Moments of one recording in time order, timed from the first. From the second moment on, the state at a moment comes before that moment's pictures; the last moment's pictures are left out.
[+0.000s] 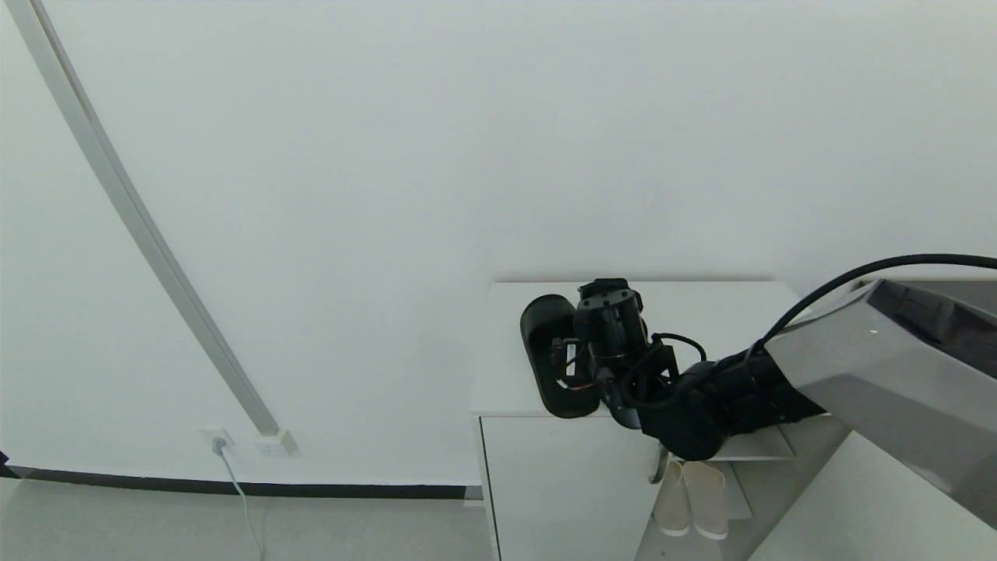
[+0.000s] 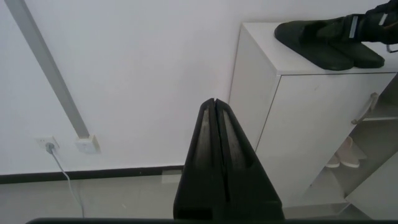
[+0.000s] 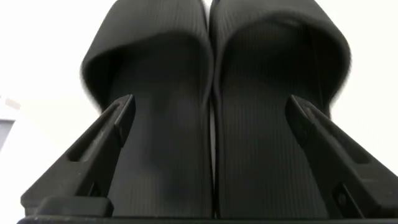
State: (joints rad) left arm 0.00 0.00 0.00 0.00 -0.05 -0.02; right arm 0.71 2.24 -1.33 -0.54 -0.59 0.29
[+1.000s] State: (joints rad) left arm 0.00 0.00 0.00 0.00 -0.05 -0.02; right arm 0.67 2.42 -1.57 -0.57 -0.60 0.20
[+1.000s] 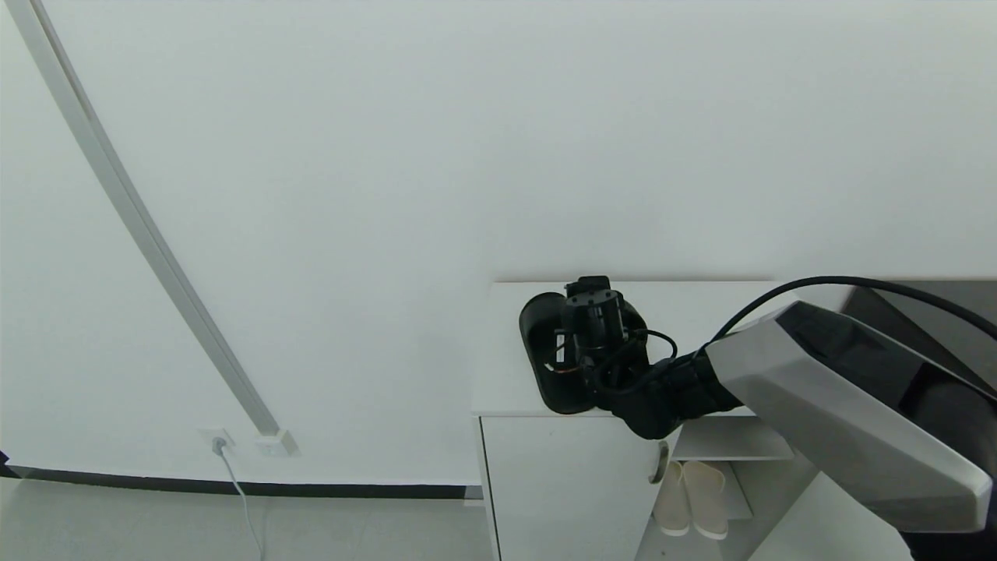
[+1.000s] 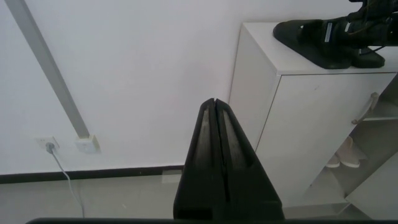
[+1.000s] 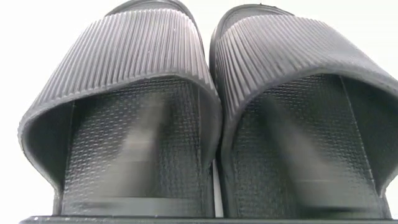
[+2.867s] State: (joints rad) left arm 0.00 0.00 0.00 0.00 -0.05 -0.02; right arm 0.81 1.70 -0.69 -0.71 -0.38 0.14
